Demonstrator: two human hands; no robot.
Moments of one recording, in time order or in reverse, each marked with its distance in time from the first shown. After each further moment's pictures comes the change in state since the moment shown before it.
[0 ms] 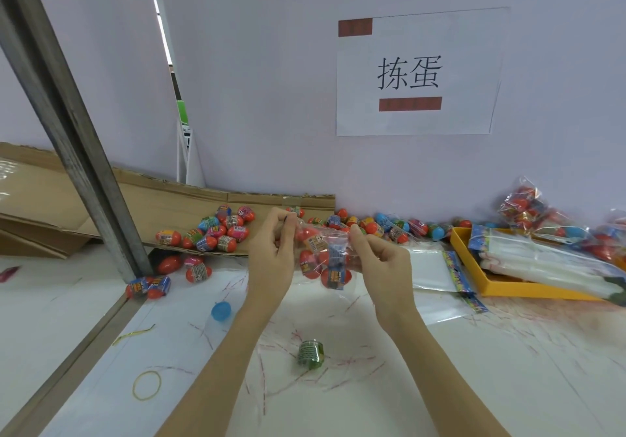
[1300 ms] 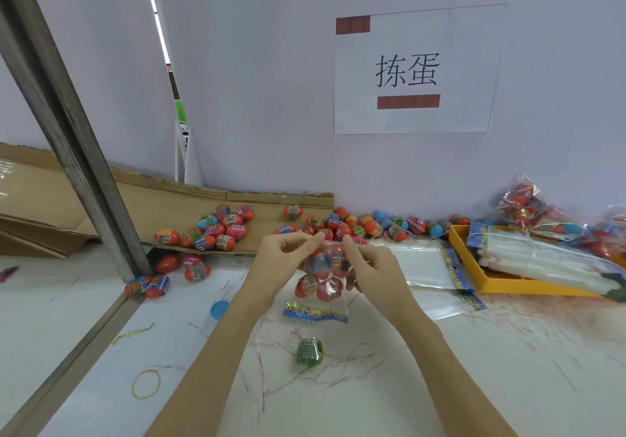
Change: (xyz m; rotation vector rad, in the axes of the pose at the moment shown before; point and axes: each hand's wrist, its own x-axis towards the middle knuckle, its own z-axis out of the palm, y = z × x) left_hand 0.001 0.002 -0.007 -0.256 -0.355 -0.378; right_hand 0.001 -0.001 -0.011 -0.389 -0.228 -0.032
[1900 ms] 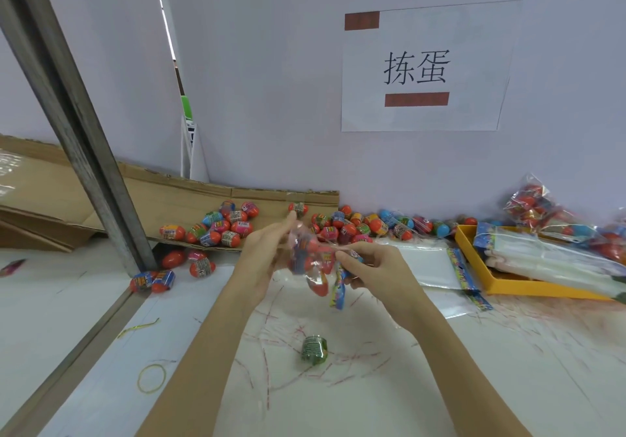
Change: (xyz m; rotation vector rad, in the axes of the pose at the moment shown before) left_hand 0.008 0.003 -0.020 -0.235 0.139 -0.254; right_hand 0.002 0.002 -0.005 0.183 -0.115 0.127
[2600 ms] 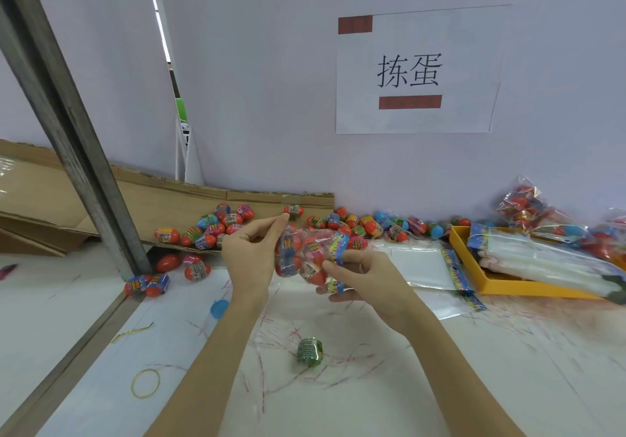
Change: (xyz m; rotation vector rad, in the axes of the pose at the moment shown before) left_hand 0.010 -0.021 0.002 0.107 0.424 0.473; right_hand -0.002 0.000 0.004 0.125 -0.121 0.102
